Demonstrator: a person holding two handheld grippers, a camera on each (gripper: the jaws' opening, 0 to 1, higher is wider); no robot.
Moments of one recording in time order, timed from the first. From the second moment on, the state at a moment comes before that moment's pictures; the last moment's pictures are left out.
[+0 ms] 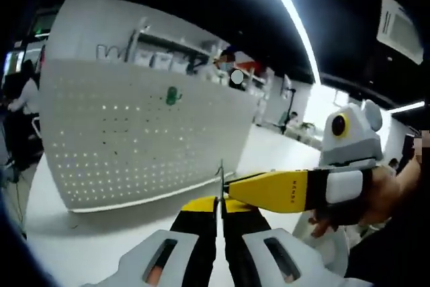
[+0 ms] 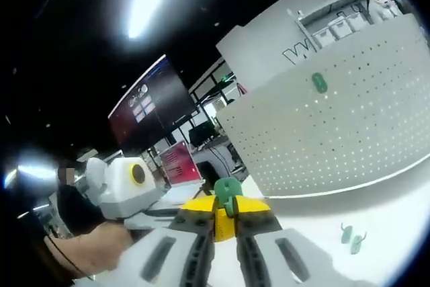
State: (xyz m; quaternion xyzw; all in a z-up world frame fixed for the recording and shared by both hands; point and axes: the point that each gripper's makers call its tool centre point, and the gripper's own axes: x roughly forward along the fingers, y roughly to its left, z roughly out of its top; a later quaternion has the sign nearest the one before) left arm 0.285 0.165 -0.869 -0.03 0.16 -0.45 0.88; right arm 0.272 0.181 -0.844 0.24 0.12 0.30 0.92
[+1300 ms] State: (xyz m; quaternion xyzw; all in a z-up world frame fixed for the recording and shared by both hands) left arm 0.286 0.180 -0.898 -0.01 0.19 -0.44 0.88; right arm 0.281 0.190 -0.856 0.18 0.13 0.33 0.92
